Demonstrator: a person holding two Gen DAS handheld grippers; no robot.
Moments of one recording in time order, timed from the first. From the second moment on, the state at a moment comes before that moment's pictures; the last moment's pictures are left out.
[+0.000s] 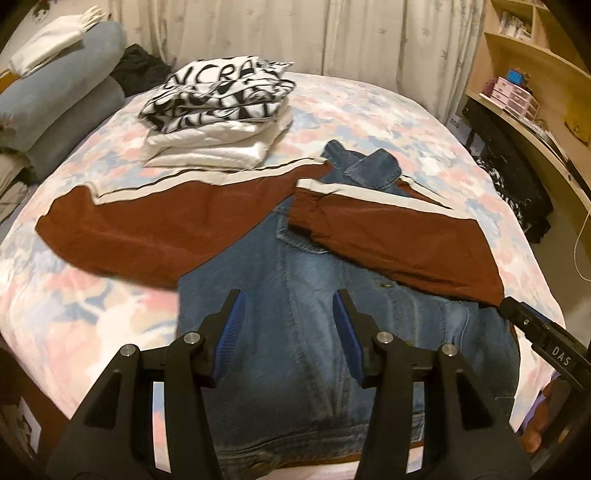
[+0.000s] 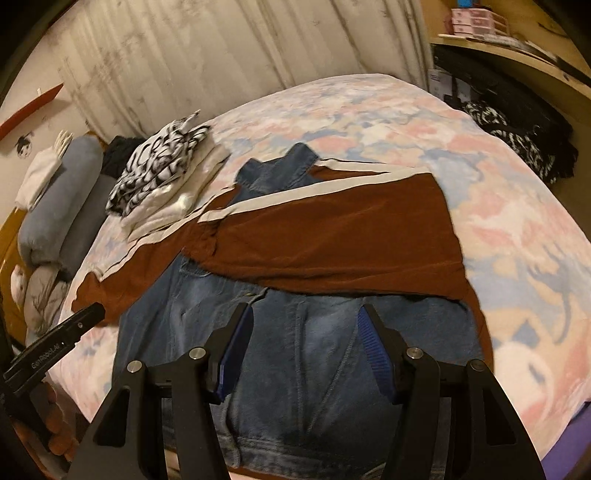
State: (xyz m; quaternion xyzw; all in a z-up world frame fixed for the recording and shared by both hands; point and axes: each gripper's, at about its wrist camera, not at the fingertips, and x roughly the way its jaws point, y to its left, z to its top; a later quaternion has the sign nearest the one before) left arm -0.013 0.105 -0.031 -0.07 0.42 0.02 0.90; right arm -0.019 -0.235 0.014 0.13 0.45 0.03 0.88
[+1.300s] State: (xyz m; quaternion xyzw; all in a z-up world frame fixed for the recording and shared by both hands) left arm -0.035 0.469 -0.129 -0.31 0.42 0.08 0.85; right arm 0.088 0.149 0.007 -0.09 0.44 0.20 0.87
